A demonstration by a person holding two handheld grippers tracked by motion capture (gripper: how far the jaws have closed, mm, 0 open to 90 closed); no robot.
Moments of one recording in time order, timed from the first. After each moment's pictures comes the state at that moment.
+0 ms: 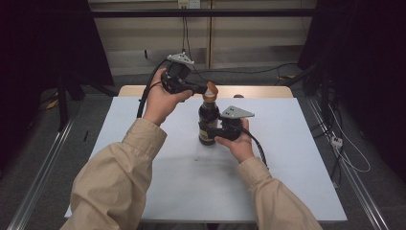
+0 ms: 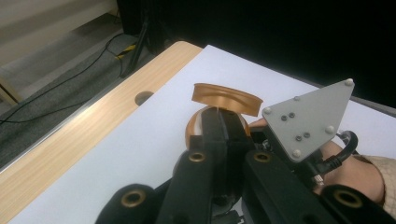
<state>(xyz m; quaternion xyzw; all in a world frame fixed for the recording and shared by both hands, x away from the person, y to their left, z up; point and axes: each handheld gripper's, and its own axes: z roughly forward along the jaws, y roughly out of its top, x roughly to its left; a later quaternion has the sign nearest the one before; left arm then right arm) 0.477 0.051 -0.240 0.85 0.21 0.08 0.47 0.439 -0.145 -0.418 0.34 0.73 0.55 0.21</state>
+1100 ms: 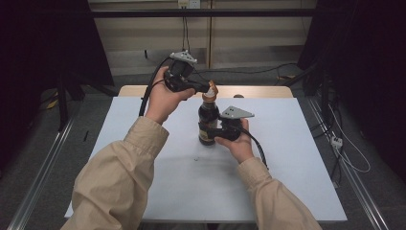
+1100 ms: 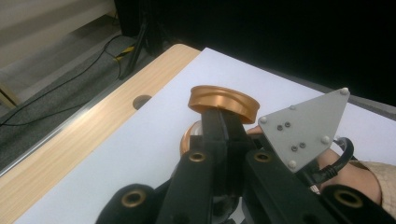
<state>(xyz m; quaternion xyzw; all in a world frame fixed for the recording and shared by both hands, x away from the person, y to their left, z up) 0.478 0.045 -0.236 0.85 0.21 0.08 0.47 0.439 -0.145 -0.419 0.34 0.73 0.55 0.21</state>
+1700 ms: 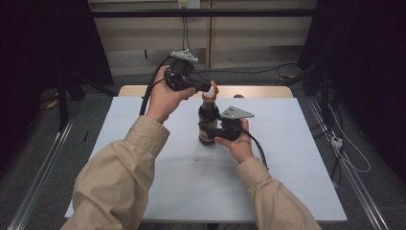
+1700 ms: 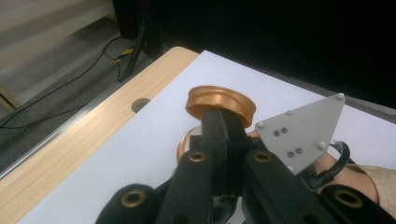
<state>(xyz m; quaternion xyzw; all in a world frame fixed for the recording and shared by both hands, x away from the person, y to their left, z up) 0.478 0.042 -0.233 0.85 0.21 0.08 0.47 0.439 -0.144 -0.420 0.34 0.73 0.55 0.21</state>
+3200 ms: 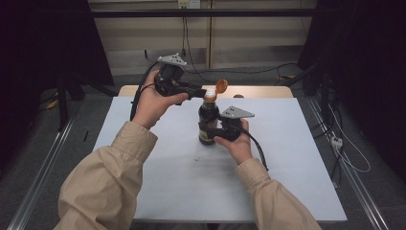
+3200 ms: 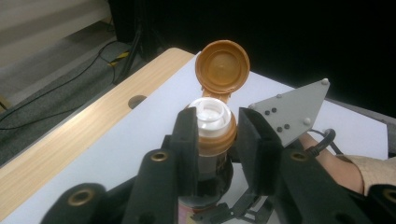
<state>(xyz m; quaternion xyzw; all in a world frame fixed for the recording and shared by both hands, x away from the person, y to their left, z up) 0.468 0.068 -0.239 0.84 0.21 0.07 0.49 0.437 -0.144 -0.419 0.36 0.72 0.55 0.21</state>
